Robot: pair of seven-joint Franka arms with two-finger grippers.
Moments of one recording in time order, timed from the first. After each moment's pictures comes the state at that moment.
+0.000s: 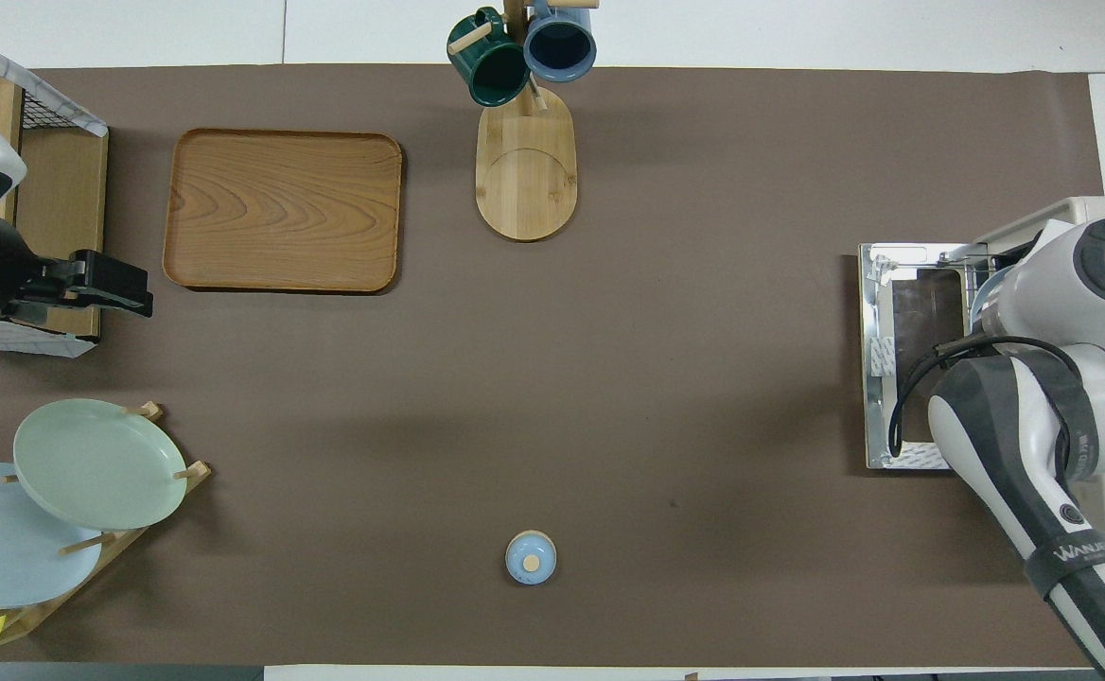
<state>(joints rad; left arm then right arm) -0.04 -0.01 -0.08 -1.63 -0.03 1.56 -0.09 -0.03 0.03 -0.02 -2.15 -0.34 2.07 -0.10</state>
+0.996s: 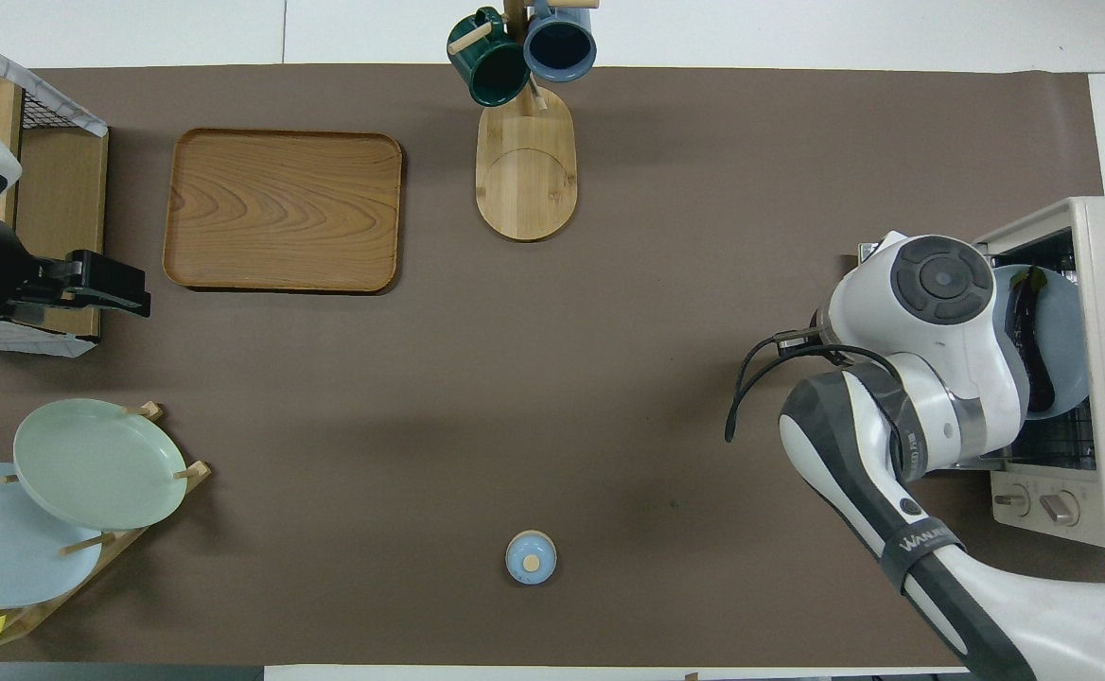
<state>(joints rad) -0.04 -0.01 -0.08 -1.63 -0.03 1.56 -0.09 0.16 0.16 0.02 -2.15 -0.16 2.24 0.18</state>
